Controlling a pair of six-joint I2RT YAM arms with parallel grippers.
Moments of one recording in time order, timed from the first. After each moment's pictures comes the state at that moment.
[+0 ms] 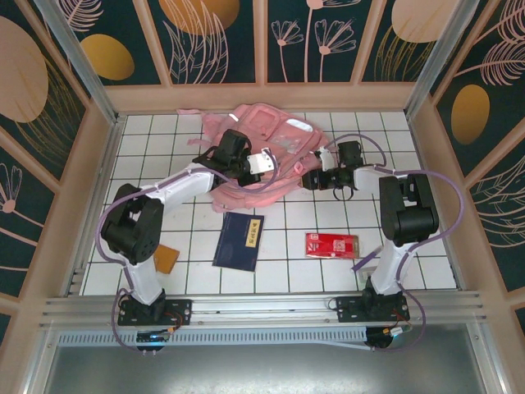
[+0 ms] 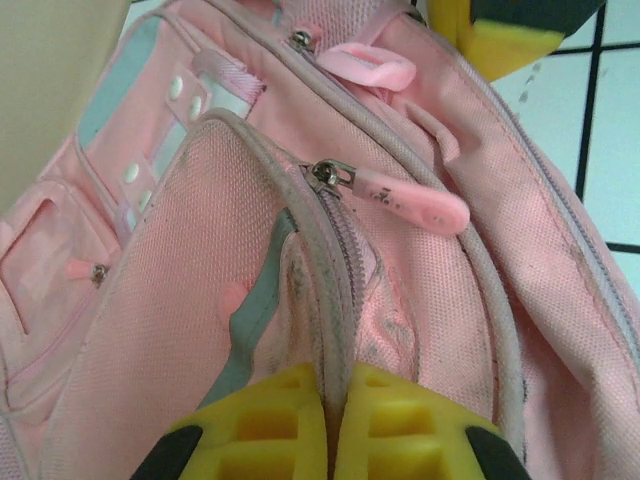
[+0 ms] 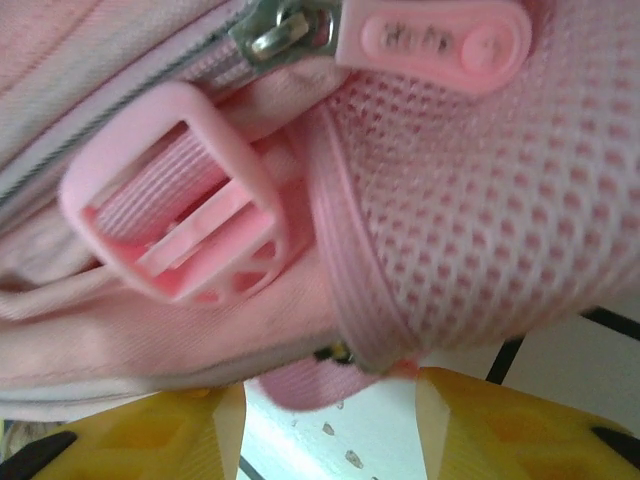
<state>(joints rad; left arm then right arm) -0.57 1.82 1.31 -0.22 0.25 0.80 0.17 1.87 1.05 -0.14 -0.64 -0.03</state>
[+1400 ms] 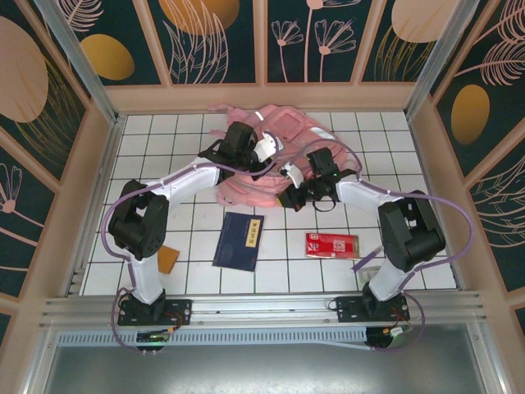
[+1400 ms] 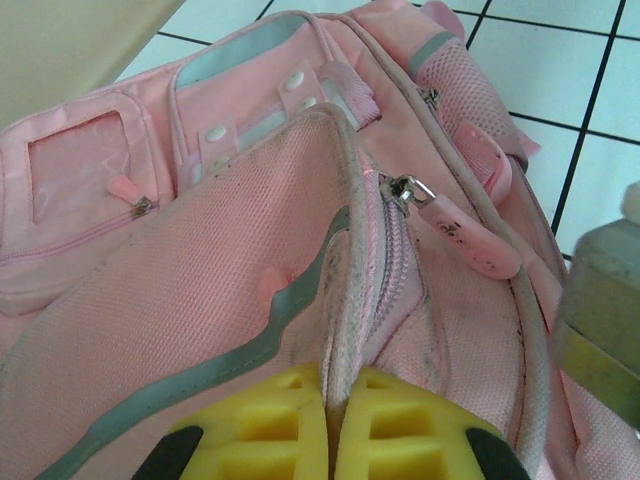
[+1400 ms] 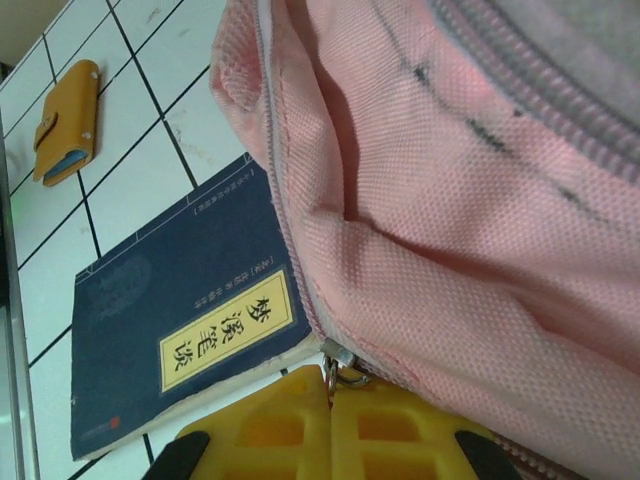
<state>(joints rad) -0.58 1.90 1.42 -0.18 0.33 0.40 0.45 1.66 0.99 -0.30 -0.74 -0.18</state>
